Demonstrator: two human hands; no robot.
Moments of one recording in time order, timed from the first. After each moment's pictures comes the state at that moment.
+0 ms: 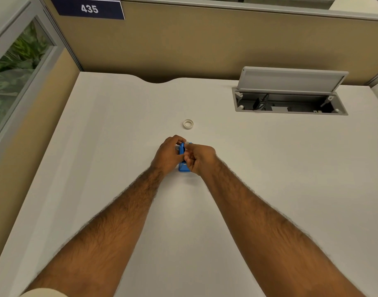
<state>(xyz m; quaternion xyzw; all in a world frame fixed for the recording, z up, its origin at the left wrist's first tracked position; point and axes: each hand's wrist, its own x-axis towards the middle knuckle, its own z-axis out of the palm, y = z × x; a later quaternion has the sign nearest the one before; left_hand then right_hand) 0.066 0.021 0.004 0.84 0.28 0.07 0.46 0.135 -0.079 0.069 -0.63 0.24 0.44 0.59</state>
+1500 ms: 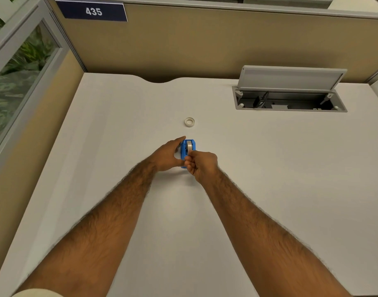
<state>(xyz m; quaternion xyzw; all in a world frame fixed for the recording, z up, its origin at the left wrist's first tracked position) 0.045 0.034 0.022 0.87 0.21 -0.10 0.43 0.106 -0.101 0.059 -0.66 0.21 0.39 0.61</state>
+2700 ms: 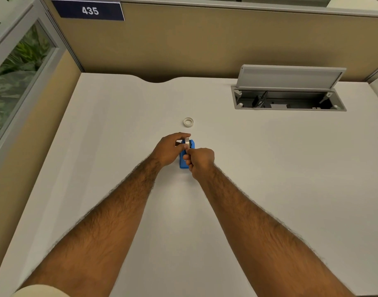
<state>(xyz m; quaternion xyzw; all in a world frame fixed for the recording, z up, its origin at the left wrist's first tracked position) 0.066 0.027 0.034 0.82 0.24 0.01 0.51 0.114 -0.086 0.049 -0.71 0.18 0.35 0.58</state>
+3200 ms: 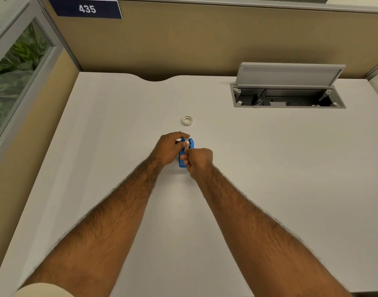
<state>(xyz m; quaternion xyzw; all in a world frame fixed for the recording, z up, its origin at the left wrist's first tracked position) 0.068 0.024 0.032 0.84 0.26 0.02 0.48 0.108 -0.084 0.048 -0.71 0.20 0.35 0.58</state>
